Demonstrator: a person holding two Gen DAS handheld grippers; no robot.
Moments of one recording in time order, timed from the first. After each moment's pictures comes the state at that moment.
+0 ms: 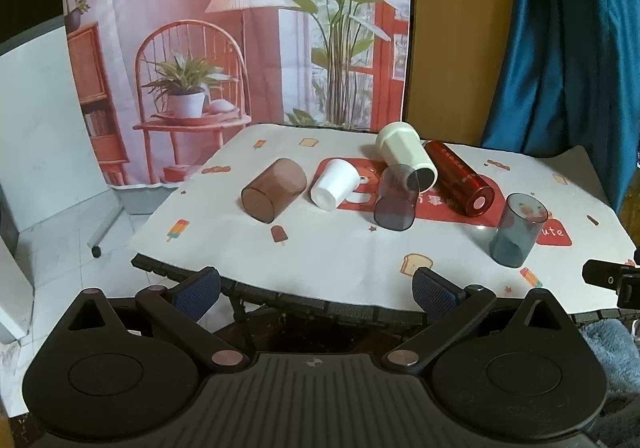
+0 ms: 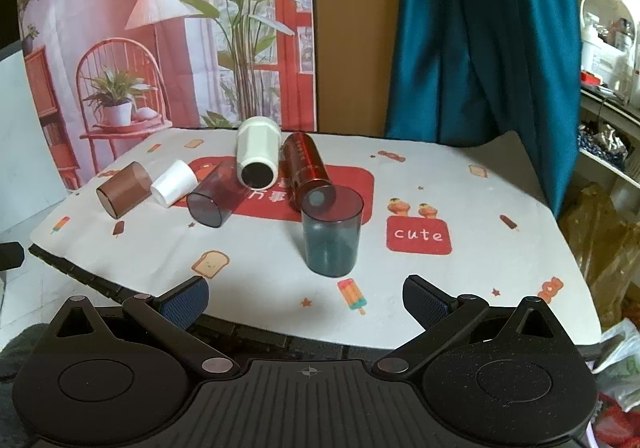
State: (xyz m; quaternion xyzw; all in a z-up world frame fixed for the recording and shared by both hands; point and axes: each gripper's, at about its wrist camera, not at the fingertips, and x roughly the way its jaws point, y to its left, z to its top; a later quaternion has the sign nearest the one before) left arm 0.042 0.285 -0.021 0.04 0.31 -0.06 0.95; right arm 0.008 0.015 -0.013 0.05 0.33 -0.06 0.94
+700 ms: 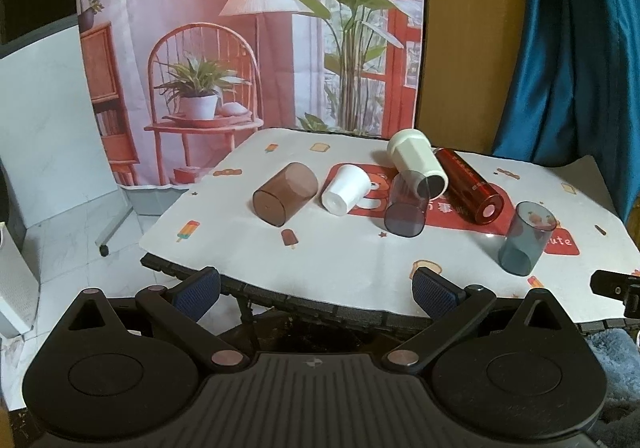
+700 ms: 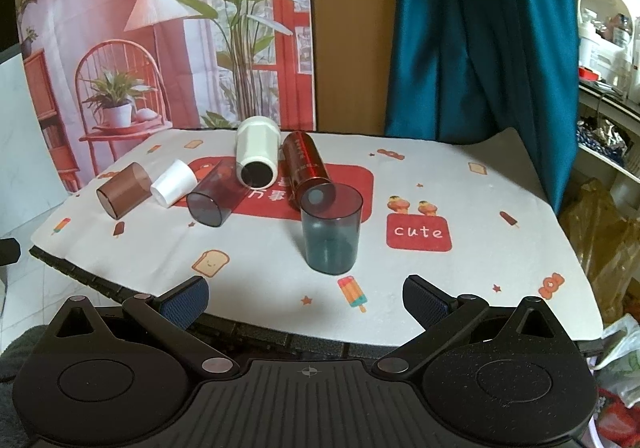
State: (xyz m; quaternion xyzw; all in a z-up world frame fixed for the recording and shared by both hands) left arm 0.042 0.286 -0.021 0.03 0.30 -0.04 0.95; right arm 0.006 0.014 -0.015 0.06 0.33 -0.06 0.94
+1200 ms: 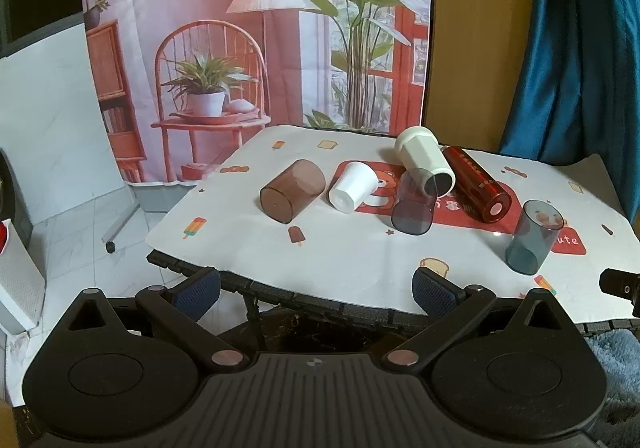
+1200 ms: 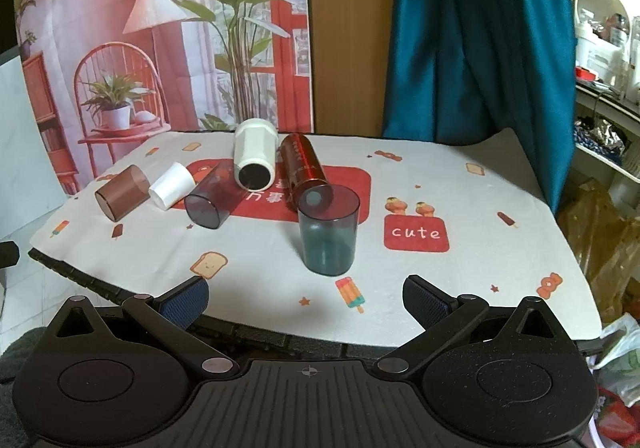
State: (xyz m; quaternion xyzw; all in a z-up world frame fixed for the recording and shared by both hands) left arm 0.041 0.286 -0.020 0.03 0.30 -0.03 0.95; right arm 0.005 0.013 -0.014 0.06 0.33 -0.06 0.94
